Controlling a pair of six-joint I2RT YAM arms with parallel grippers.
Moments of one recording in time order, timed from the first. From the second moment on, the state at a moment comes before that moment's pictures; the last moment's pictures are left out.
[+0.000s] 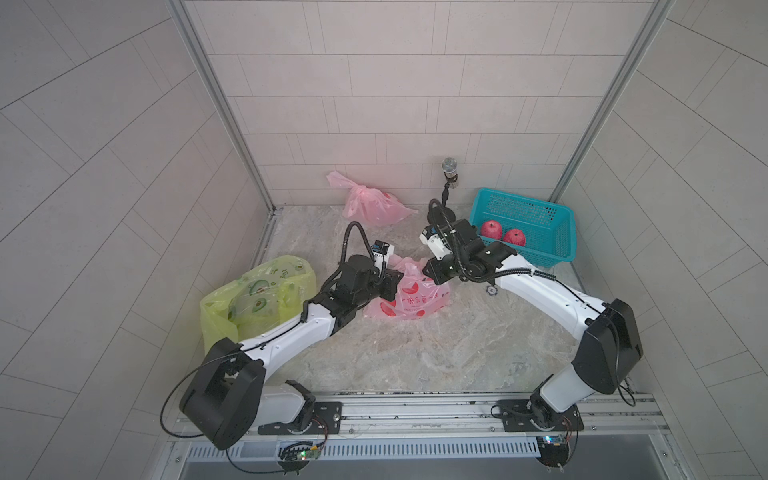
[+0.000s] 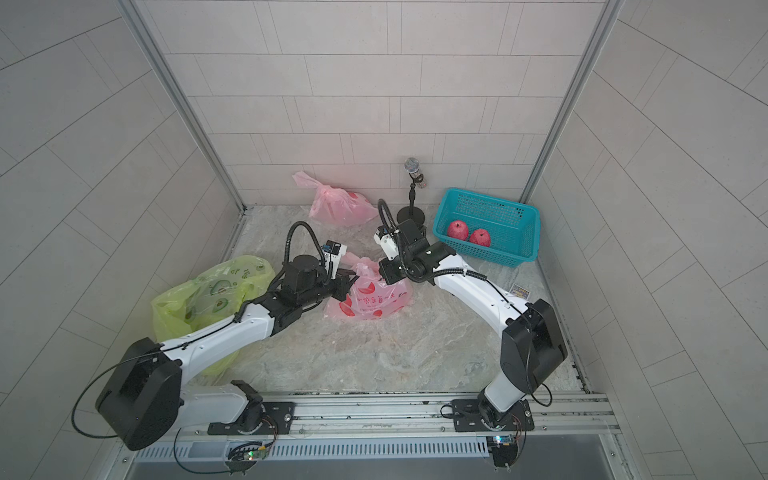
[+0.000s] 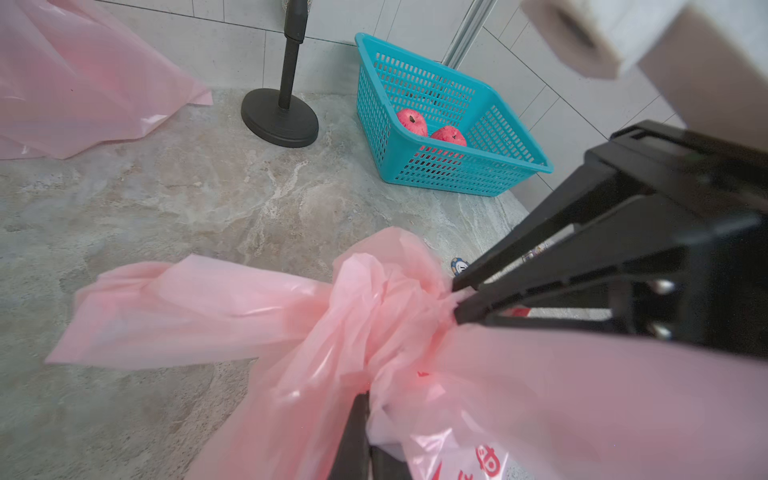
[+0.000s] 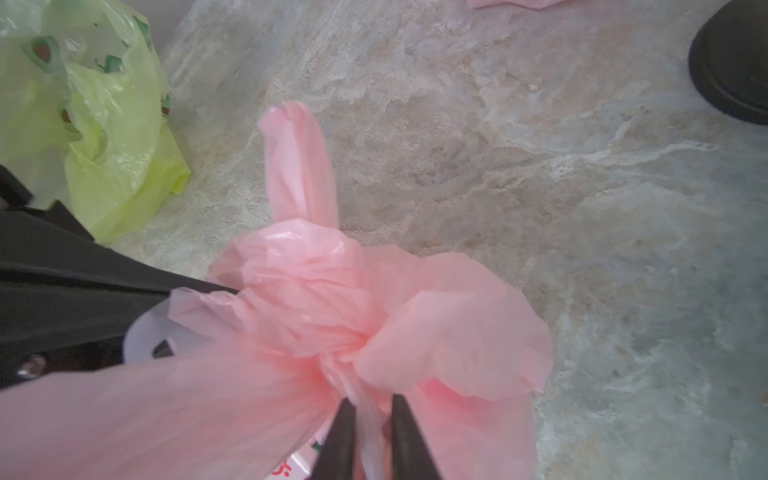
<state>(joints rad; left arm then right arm) -0.57 1.30 0.72 0.14 0.25 -0.31 0.57 1.58 1.33 -0.64 -0.20 0.15</state>
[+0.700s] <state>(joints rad) -0.56 1.21 0.59 0.17 0.18 -0.39 0.43 1.26 0.94 -0.38 -0.33 0.33</state>
